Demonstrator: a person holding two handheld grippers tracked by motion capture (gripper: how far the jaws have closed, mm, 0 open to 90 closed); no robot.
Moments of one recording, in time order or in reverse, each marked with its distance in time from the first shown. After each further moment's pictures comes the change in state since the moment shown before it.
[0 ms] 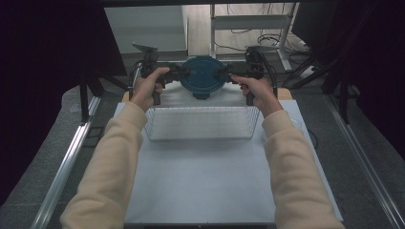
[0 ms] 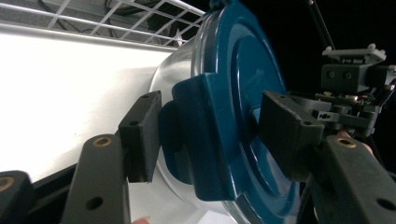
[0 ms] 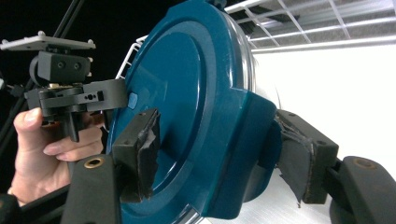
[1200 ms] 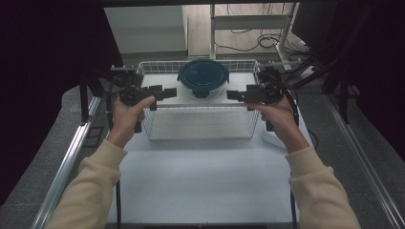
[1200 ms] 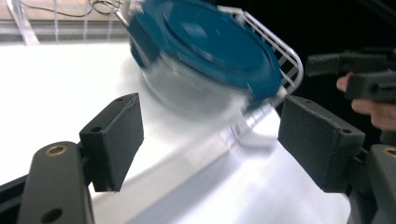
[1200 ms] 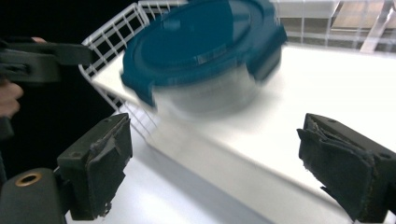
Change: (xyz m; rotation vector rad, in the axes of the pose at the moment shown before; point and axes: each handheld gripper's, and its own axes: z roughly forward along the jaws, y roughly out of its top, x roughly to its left) left arm -0.044 -0.103 -0.071 -0.122 0.172 0.452; right arm 0.045 -0.089 -0.070 -0.125 -0.238 -0.447
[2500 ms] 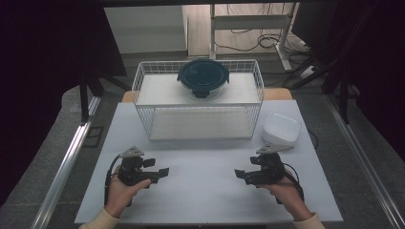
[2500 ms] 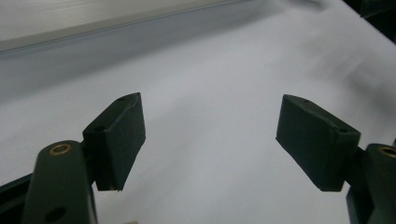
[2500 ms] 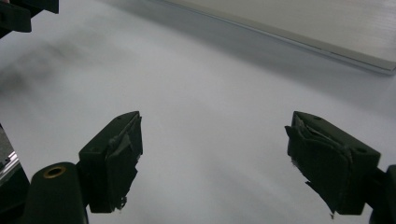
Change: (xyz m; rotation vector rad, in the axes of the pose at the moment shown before) left arm 0.011 -0.199 -0.003 0.231 0.103 0.031; right arm 0.001 -0.200 0.004 0.203 -0.006 -0.088
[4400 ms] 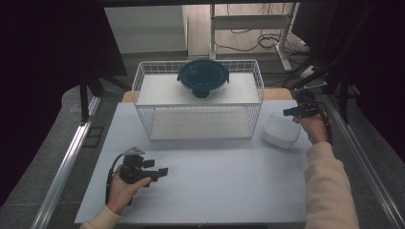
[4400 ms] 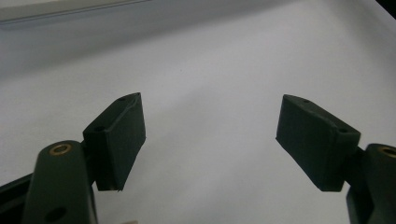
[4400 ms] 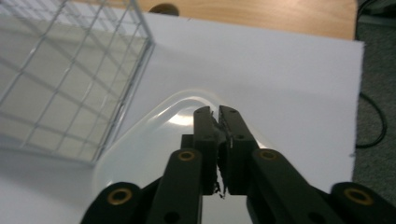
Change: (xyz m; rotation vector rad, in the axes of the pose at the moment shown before) left arm 0.017 -0.004 0.011 0.040 0.009 -0.047; right arm -0.212 0.103 -0.016 0.086 -0.358 0.223
